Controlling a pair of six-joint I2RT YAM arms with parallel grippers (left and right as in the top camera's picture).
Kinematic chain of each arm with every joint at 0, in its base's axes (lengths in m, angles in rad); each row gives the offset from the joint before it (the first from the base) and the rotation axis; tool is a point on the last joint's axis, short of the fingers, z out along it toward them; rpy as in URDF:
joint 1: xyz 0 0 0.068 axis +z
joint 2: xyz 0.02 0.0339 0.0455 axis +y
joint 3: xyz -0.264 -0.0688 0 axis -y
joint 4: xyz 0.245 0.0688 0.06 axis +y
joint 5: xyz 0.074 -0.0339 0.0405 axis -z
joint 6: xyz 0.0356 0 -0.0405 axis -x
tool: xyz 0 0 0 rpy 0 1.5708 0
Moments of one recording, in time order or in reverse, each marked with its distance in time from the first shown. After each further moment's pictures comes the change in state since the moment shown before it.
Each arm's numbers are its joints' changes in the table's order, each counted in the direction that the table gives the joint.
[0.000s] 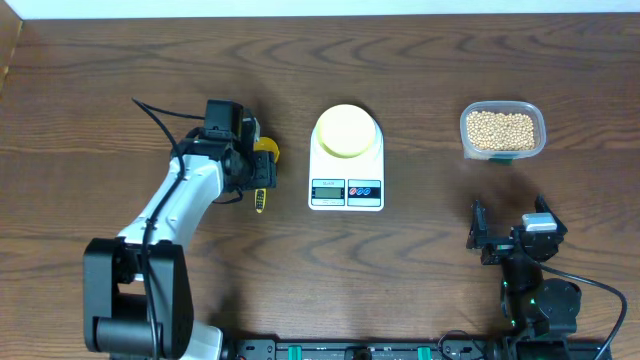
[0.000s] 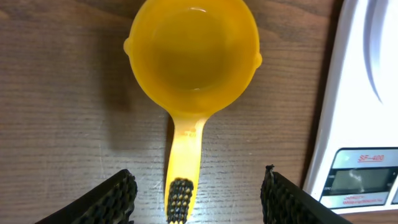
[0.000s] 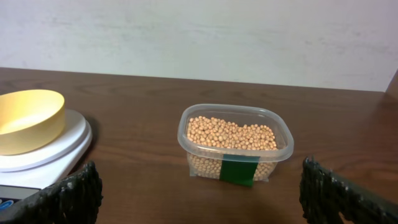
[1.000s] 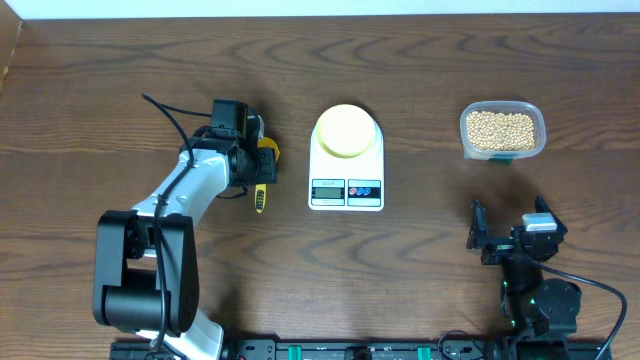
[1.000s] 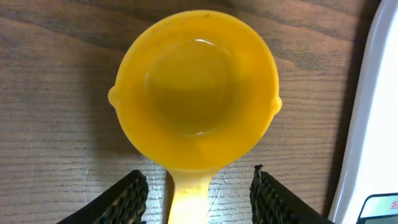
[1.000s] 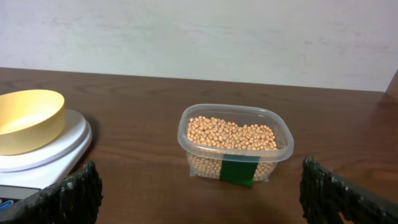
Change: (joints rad) left arm 0.000 0.100 0.000 -0.121 -0.001 -0.005; right arm 0.000 0.000 0.000 0.000 0.000 0.000
